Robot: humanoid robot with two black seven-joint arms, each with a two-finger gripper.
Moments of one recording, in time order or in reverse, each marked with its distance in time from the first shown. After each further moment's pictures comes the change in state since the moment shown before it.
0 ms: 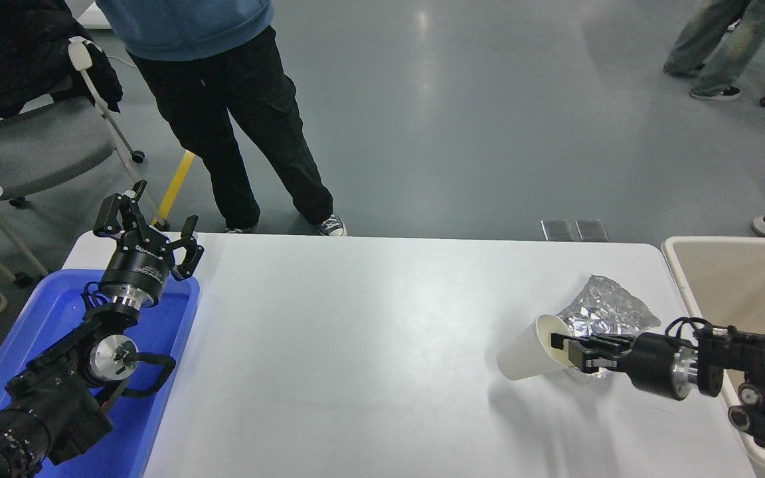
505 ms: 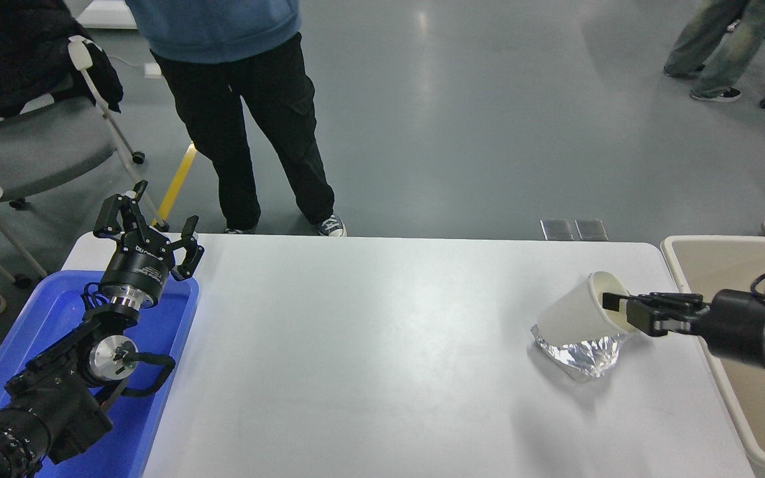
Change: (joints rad) left arm 0.000 0.000 0.000 0.000 0.000 0.000 0.000; right arm 0.136 -0.346 0.007 0.289 0.095 0.075 0.007
